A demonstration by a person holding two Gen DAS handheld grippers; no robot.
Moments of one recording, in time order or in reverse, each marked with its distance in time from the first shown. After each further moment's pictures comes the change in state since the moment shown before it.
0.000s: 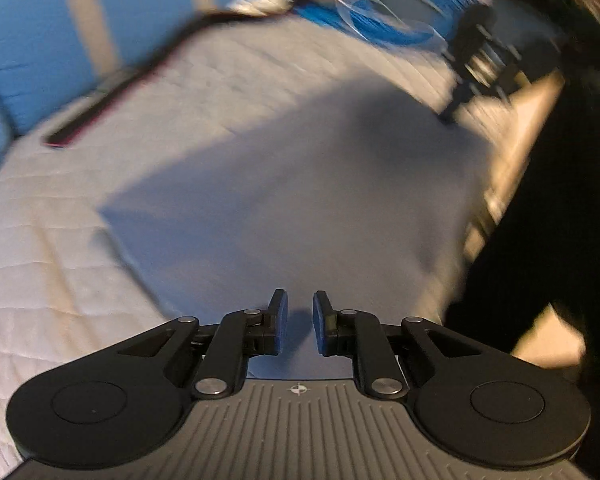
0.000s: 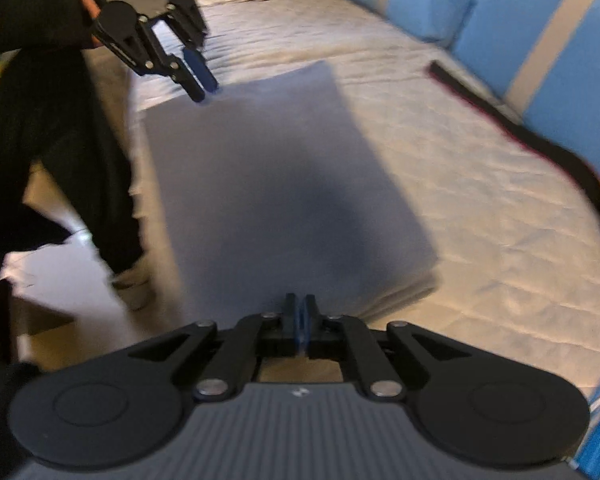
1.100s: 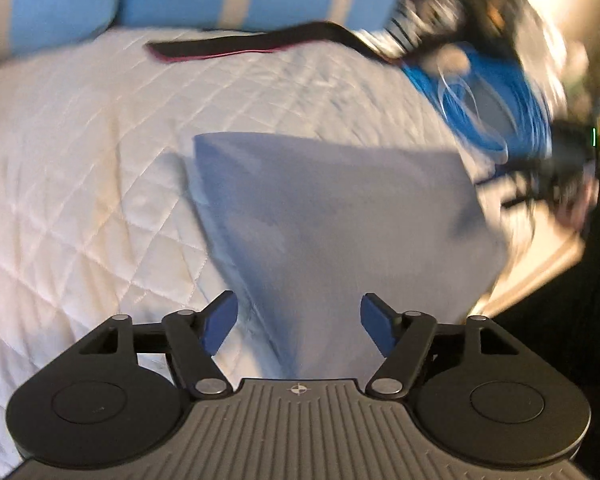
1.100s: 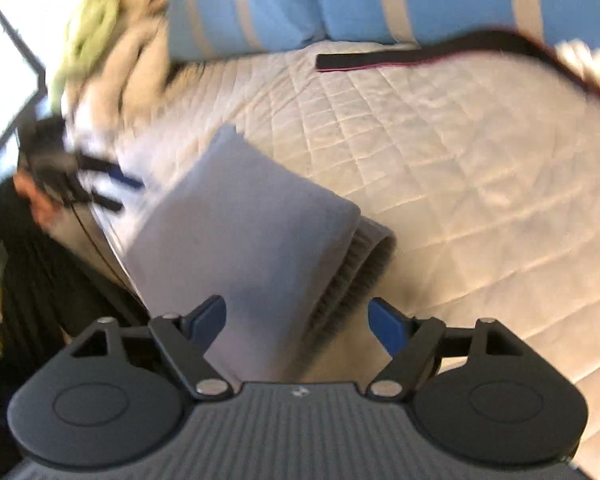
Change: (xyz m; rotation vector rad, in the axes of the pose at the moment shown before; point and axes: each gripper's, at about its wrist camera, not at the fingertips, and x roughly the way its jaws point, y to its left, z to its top) left arm -0.036 0.082 -0.038 -0.628 -0.156 -0.094; right arm -0.006 -0.079 -0.047 0.653 -0.231 0.133
